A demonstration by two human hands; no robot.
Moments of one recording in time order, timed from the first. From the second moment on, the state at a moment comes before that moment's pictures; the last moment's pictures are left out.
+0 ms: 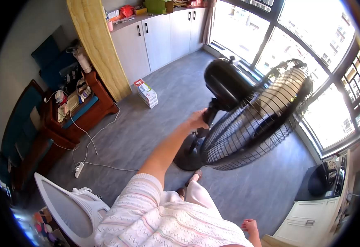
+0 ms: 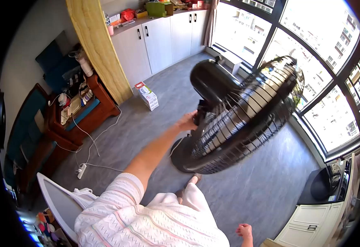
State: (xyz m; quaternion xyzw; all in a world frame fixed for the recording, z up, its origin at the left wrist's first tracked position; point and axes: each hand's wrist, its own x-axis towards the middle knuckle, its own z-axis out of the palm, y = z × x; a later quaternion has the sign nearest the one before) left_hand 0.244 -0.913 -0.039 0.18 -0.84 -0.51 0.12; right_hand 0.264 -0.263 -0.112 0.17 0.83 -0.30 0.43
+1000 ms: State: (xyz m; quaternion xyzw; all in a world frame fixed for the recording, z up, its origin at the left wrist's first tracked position) left_hand 0.116 -0.601 -0.201 0.29 -0.85 -0.36 -0.25; right_hand 0.088 0.014 -0.101 0.28 0.82 -0.36 0.34
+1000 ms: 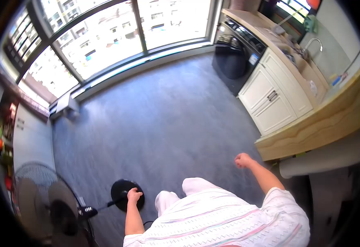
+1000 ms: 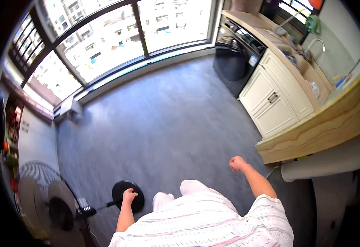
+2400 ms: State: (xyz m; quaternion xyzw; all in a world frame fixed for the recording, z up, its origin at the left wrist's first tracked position) left_hand -0.469 0.309 -0.191 -0.48 -0.75 -0.12 -0.43; right_hand -0.169 0.565 -0.151 0.65 0.45 -0.61 -0.08
